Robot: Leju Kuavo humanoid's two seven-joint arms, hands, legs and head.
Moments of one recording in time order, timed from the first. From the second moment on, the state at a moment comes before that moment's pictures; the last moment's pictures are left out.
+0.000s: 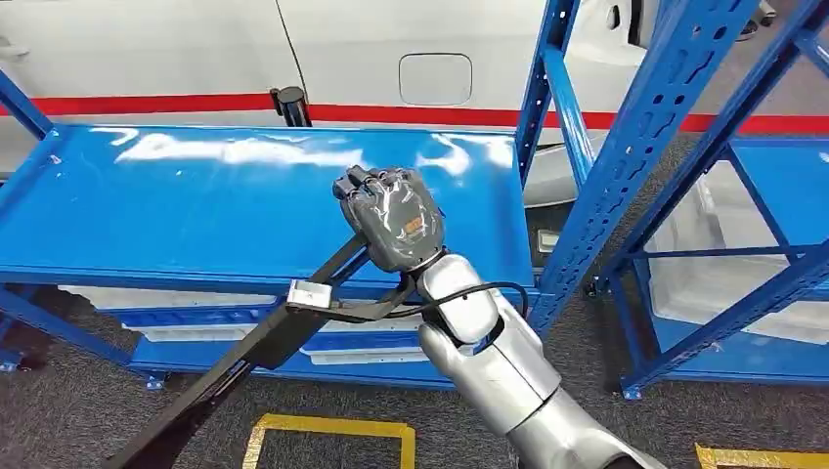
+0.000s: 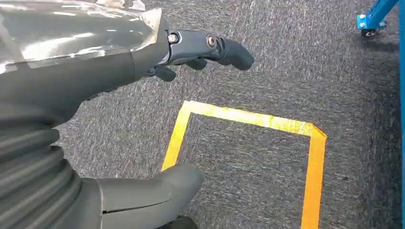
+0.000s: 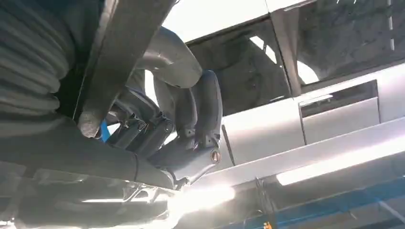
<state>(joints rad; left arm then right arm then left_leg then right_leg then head) -0.13 -0.14 0.68 -0.22 -0.47 0.53 -0.44 -0.66 0.22 0.77 -1.21 1.25 -0.46 -0.04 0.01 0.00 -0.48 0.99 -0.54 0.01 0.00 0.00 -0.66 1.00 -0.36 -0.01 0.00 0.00</state>
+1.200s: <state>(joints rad) -0.13 -0.14 0.70 -0.22 -0.46 0.53 -0.44 -0.68 0.26 0.78 -1.12 1.23 -0.51 -0.07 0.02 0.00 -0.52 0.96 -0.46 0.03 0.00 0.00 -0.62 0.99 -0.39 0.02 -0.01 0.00</state>
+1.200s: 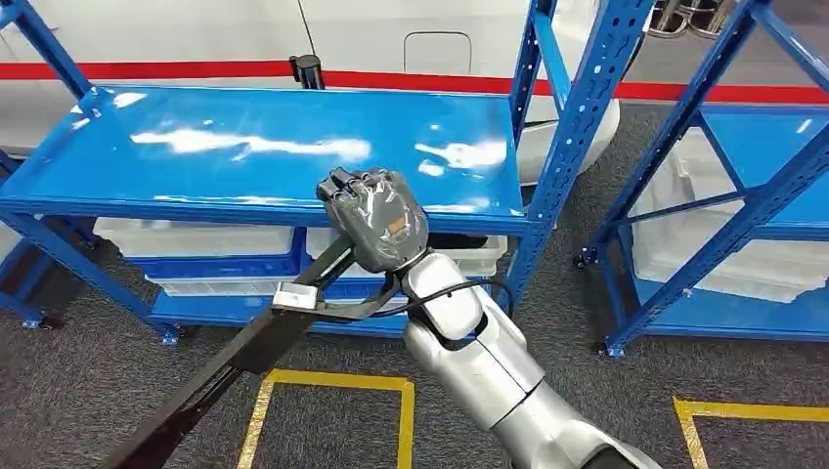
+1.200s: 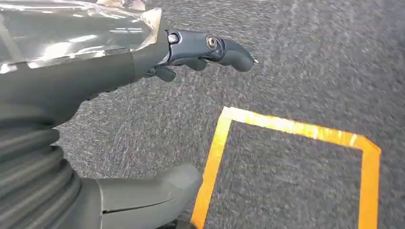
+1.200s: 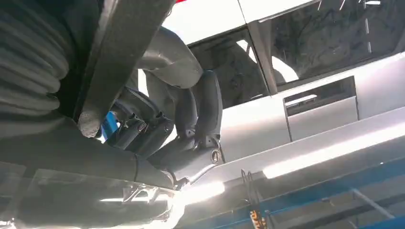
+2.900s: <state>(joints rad) -0.12 -0.13 0.73 -0.22 -0.47 0.52 -0.45 -0.66 0.25 0.78 -1.09 1.23 -0.53 -0.06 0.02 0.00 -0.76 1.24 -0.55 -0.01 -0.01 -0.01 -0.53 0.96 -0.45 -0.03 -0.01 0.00</state>
